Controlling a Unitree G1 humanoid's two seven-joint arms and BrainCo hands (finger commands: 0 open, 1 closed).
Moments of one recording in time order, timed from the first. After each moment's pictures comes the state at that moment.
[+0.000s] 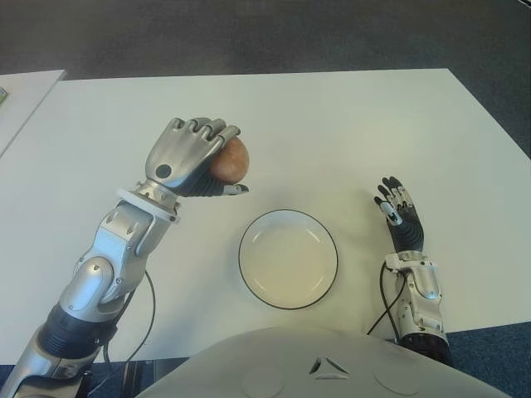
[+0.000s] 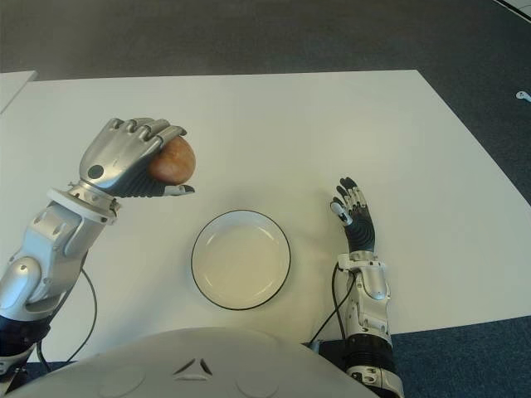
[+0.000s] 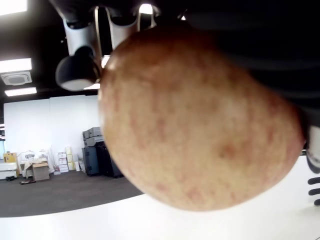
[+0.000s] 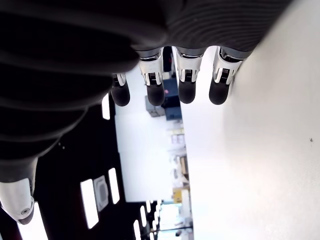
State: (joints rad) left arm 0.03 0.64 -0.17 -0.63 1.04 0.01 -0.15; right arm 0.19 -0.10 -0.21 0.28 0.24 -0.37 0.27
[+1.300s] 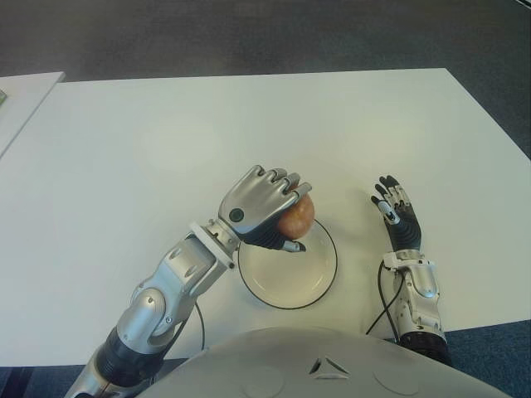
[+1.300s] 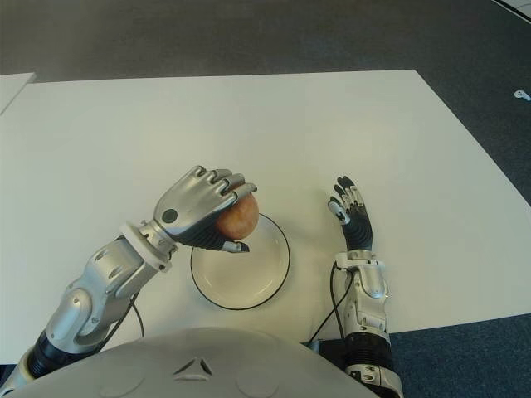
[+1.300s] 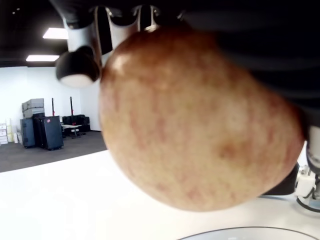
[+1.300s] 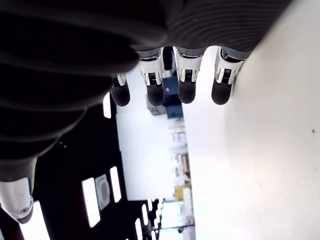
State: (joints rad) left arm 0.10 0.40 -0.41 -0.66 1.20 -0.17 -0.32; right arm 0.18 -0.10 -0.20 0.28 0.23 -0.38 0.27
